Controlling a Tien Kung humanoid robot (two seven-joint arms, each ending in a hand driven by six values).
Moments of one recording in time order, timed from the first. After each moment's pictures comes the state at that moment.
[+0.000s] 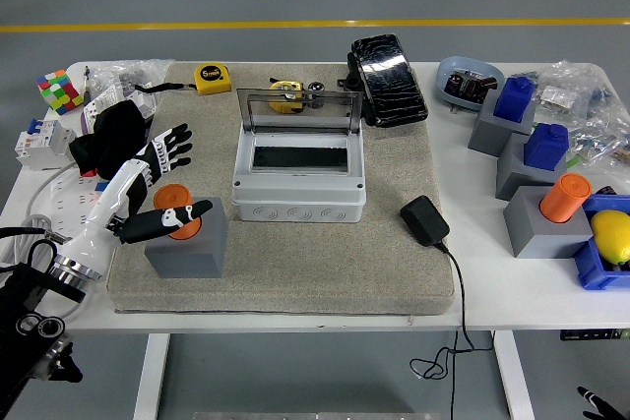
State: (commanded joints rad) left arm -0.05 0.33 -1.13 -1.32 1.29 0.08 -0.49; right arm 0.19 -0.21 0.79 0.18 -0.39 -0.04 -0.13
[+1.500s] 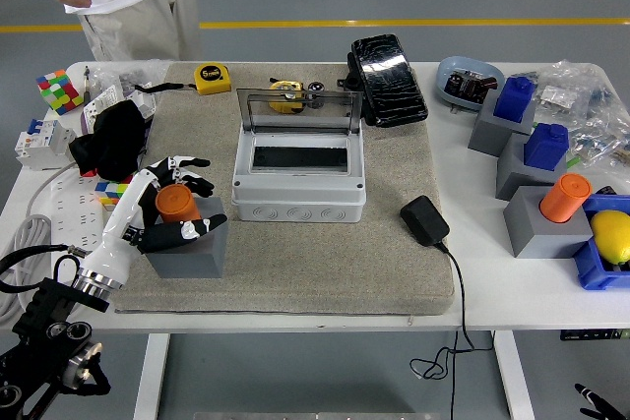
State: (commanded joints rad) left arm -0.10 0.30 -1.00 -1.22 1.11 0.12 -0.62; right arm 0.19 -0.20 0.78 0.18 -0.38 -0.04 -0.13
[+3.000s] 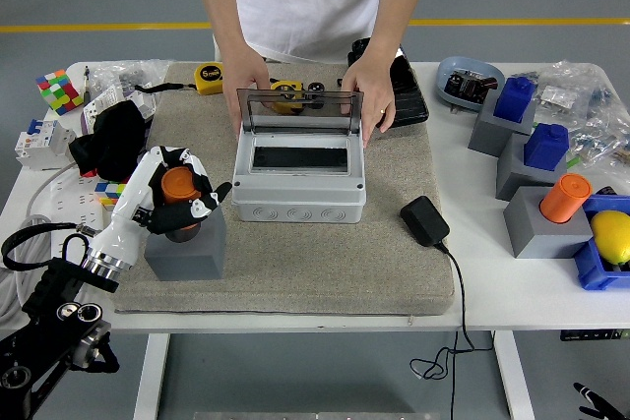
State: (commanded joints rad) left arm -0.18 0.31 -0.97 -1.28 1.17 0.17 -0.62; right arm 0.20 -0.20 0.78 0.18 -0.37 -0.04 -0.13
